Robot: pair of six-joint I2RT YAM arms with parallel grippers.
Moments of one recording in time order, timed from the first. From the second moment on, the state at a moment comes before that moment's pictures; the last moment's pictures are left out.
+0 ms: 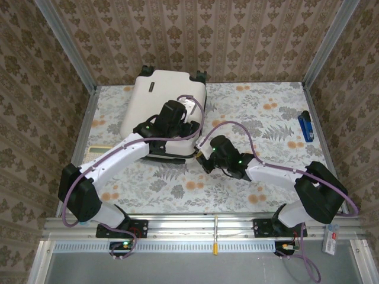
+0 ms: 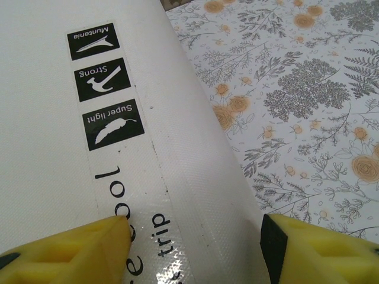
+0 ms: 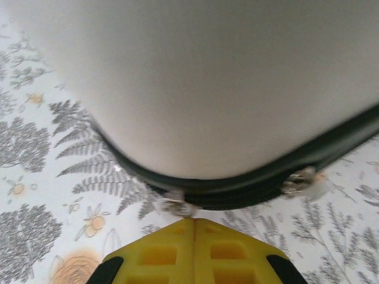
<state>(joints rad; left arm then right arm) -0.78 1.48 1.26 -0.44 -0.13 -0.12 0.74 1.45 0.74 0.06 -0.08 -0.06</state>
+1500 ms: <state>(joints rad) -0.78 1.48 1.26 -0.44 -0.13 -0.12 0.65 1.62 0.79 0.14 -0.02 0.02</state>
